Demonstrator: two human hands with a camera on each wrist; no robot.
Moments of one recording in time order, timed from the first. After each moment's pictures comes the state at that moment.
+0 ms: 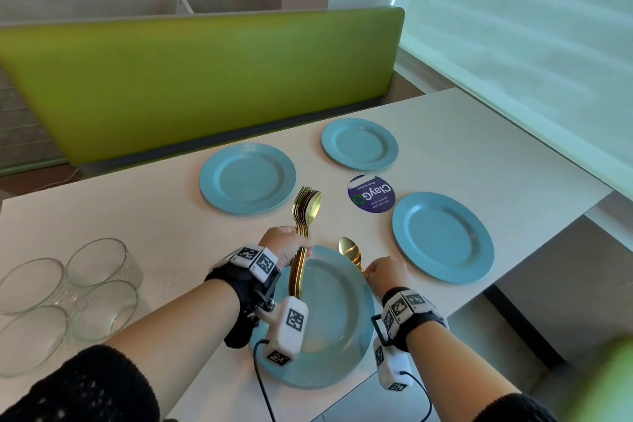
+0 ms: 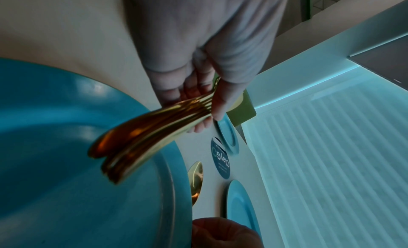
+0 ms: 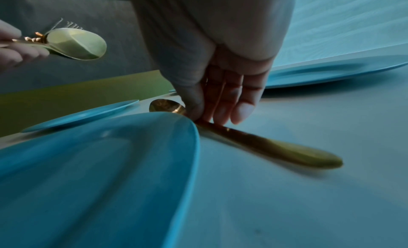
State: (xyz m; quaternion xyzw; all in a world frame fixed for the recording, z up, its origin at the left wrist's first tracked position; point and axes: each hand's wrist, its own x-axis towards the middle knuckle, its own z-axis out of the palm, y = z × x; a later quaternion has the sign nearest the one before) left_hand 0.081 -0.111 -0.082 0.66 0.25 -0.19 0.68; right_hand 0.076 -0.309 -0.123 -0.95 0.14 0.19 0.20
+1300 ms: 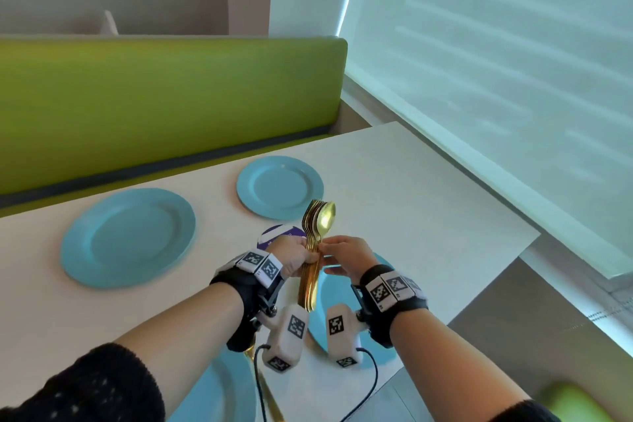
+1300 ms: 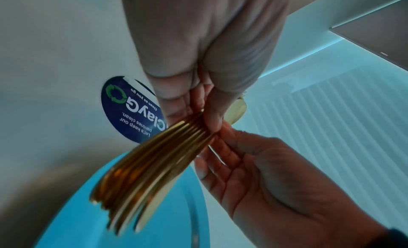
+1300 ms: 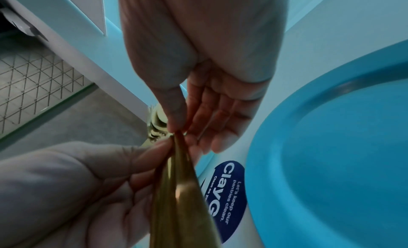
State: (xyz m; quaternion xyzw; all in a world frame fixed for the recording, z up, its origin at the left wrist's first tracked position) left_hand 0.217 -0.289 -0.047 0.69 0.15 -0.29 0.65; right_hand 0.224 -0.418 -0.046 -0.75 0.17 0.22 0.60
